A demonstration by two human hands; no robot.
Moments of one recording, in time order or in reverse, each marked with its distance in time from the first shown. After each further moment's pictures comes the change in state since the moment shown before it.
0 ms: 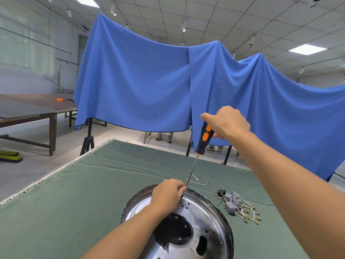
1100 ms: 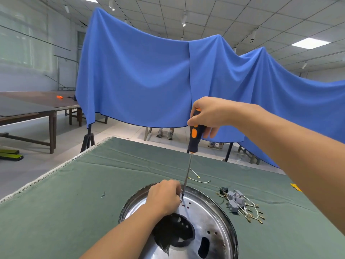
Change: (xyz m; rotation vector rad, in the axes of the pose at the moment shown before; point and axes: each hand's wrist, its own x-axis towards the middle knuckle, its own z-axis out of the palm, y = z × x) left_hand -0.001 -0.006 -0.003 0.181 -0.087 -0.064; right_hand 0.003 -0.040 -0.011 -0.202 -0.516 -0.313
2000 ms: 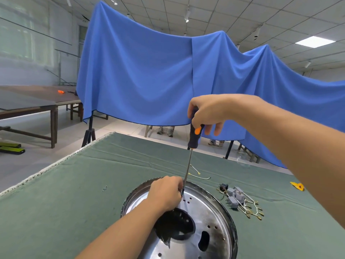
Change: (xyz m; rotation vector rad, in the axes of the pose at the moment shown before) left_hand -0.004 0.002 -0.001 0.034 0.018 0.041; right_hand -0.013 -0.016 -0.003 -0.090 -0.110 0.026
